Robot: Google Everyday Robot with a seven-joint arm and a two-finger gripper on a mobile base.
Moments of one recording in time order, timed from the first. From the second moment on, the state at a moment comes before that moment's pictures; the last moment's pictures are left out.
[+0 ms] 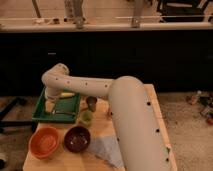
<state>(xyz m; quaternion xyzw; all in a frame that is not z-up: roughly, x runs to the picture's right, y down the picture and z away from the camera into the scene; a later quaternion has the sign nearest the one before) -0.317 0.081 0.845 -0.32 -0.17 0.12 0.92</state>
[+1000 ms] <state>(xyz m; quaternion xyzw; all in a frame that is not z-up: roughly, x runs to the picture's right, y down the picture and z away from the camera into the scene) -0.295 0.108 0.886 -0.34 -0.17 0.14 0.91</state>
